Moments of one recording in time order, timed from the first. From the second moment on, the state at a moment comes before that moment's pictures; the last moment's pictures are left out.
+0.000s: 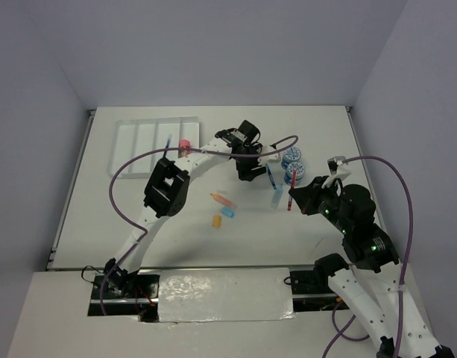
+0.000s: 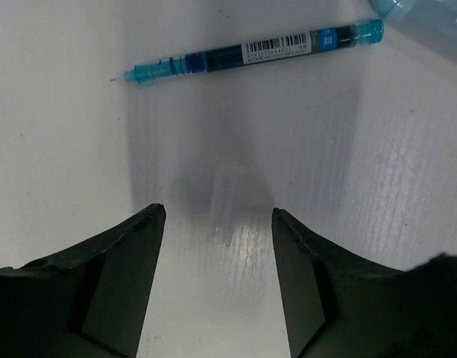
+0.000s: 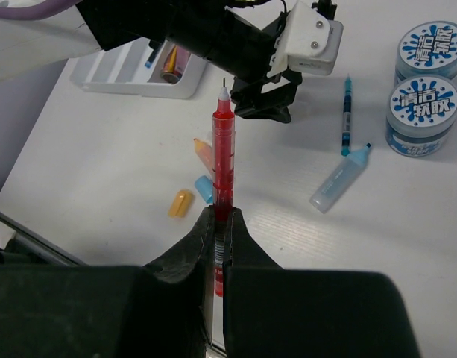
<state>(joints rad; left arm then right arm) -0.69 2.46 2.18 -0.75 0.35 0.72 0.34 0.47 0.75 -0.57 -0.15 0.40</state>
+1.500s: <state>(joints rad) -0.61 1.90 1.69 -0.38 0.32 0.18 0.37 0.49 0.72 -0.49 -0.29 0.39</state>
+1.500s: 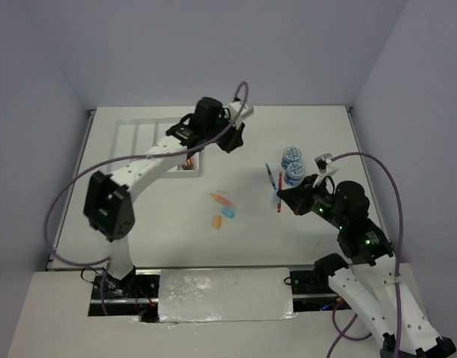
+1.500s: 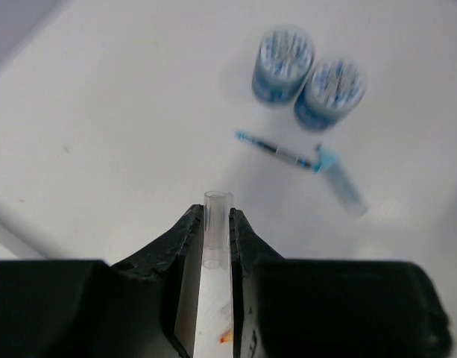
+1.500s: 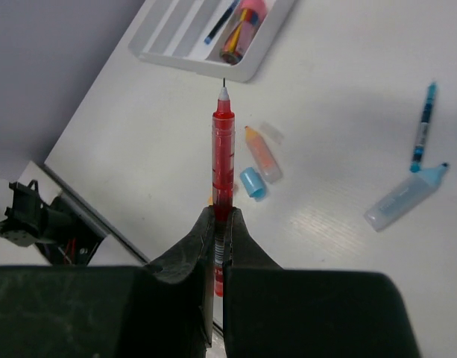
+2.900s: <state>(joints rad) -0.70 0.73 0.51 0.37 -0.18 -1.00 0.91 1.15 0.64 0.45 -0.30 0.59</state>
